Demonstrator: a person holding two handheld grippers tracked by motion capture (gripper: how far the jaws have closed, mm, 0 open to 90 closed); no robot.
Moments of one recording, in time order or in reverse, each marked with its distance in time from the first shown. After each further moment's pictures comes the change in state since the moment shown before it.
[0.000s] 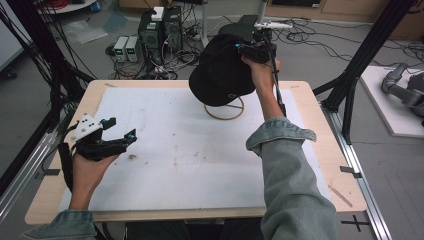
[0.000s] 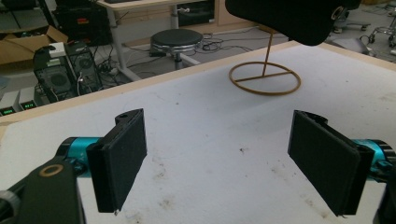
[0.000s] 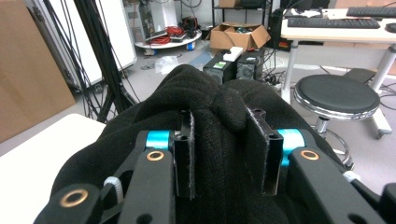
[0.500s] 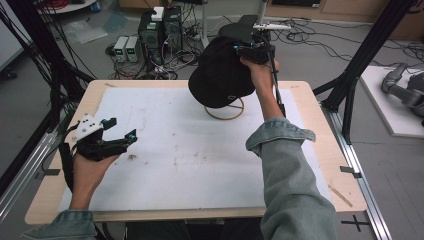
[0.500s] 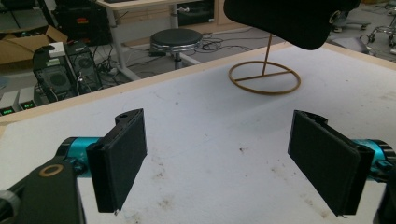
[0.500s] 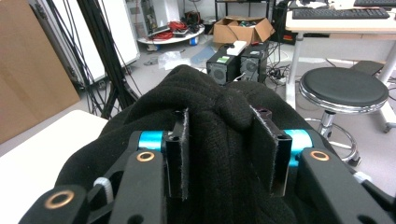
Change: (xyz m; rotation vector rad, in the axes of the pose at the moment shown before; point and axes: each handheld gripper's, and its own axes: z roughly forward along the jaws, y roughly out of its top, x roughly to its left) left arm -0.001 -0.001 0.001 0.001 -0.002 0.001; right arm -0.002 -0.003 0.005 0.020 0.014 0.015
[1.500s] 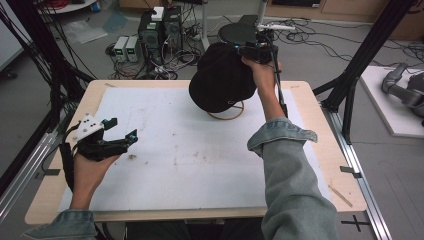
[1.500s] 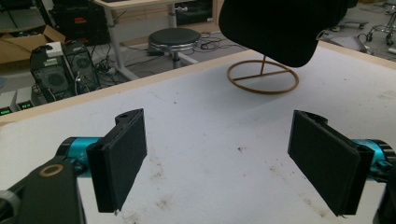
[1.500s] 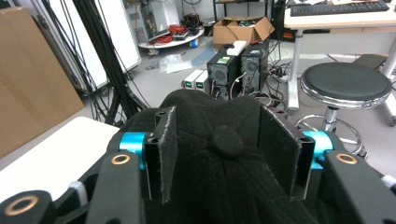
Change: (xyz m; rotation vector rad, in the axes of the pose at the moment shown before) left arm 0.000 0.000 0.001 0.001 -0.006 0.002; right arm -0.007 -0.001 -0.005 -0.014 0.003 0.048
